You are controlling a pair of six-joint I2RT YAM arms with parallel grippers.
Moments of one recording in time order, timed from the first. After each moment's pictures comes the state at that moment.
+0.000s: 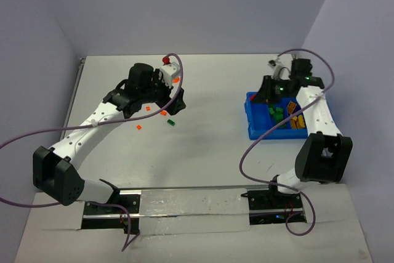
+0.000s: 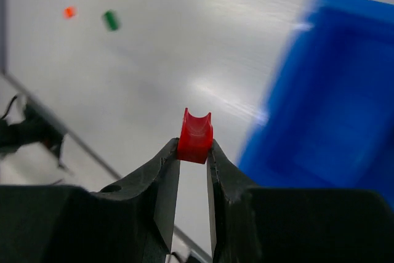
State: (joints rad) left arm -0.55 1.39 1.22 -0.40 0.32 0.09; right arm -0.20 1.47 1.28 -0.86 -0.70 -0.13
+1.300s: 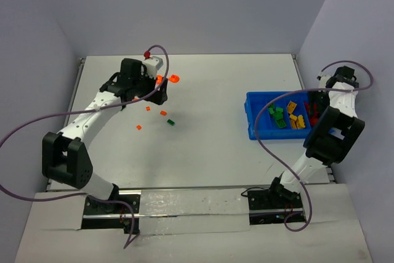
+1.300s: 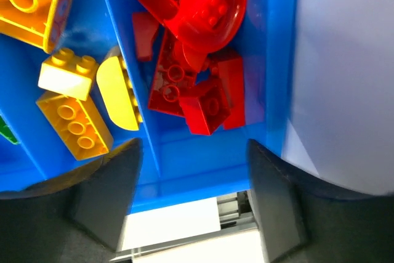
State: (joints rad) left arm -0.38 1.51 1.25 -0.45 0.20 0.06; right arm -0.58 1.76 1.42 -0.86 0.01 -0.48
